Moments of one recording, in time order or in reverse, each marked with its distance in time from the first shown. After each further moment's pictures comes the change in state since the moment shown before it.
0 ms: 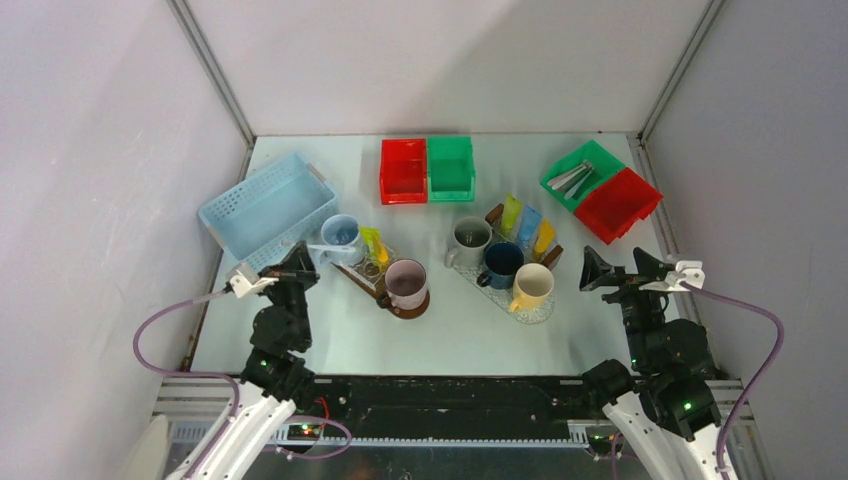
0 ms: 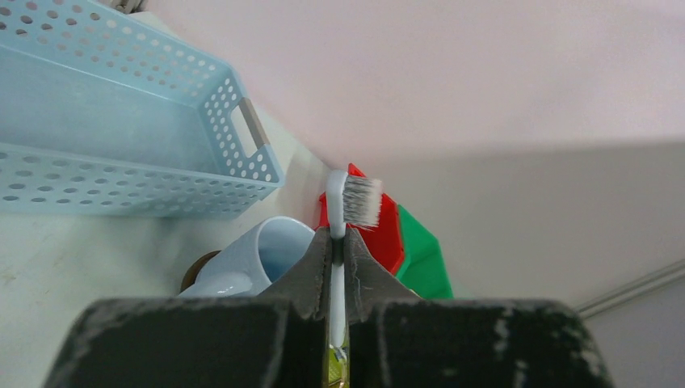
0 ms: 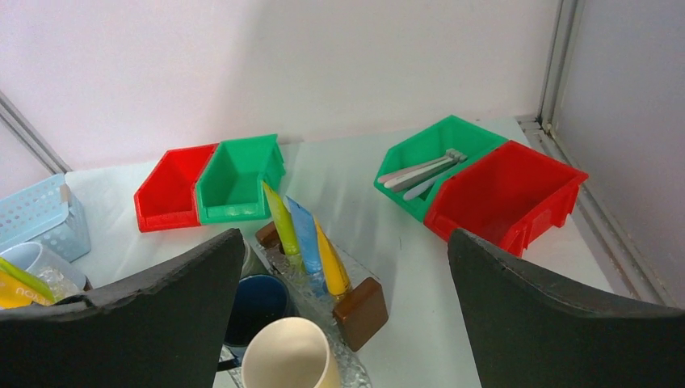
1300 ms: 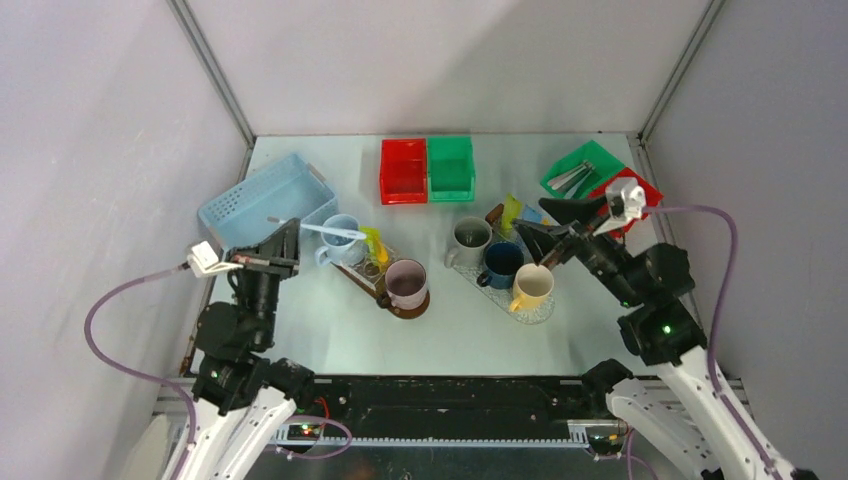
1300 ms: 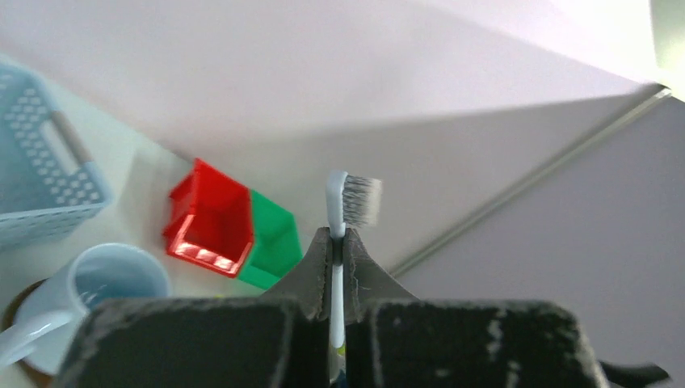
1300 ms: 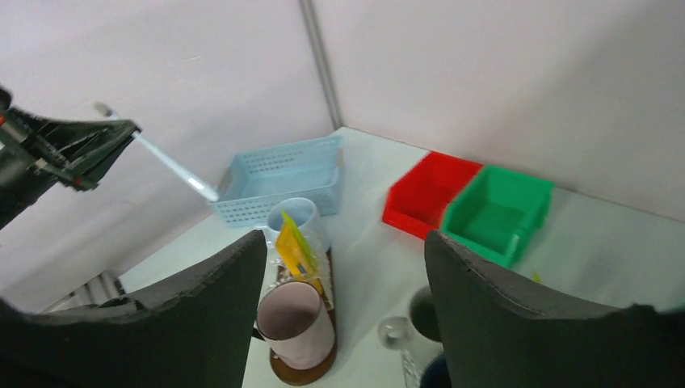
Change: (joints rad) left arm 0.027 0.060 0.500 -0.355 0.354 -0.127; right arm 0.082 0.572 0.270 0.370 -0.652 0.150
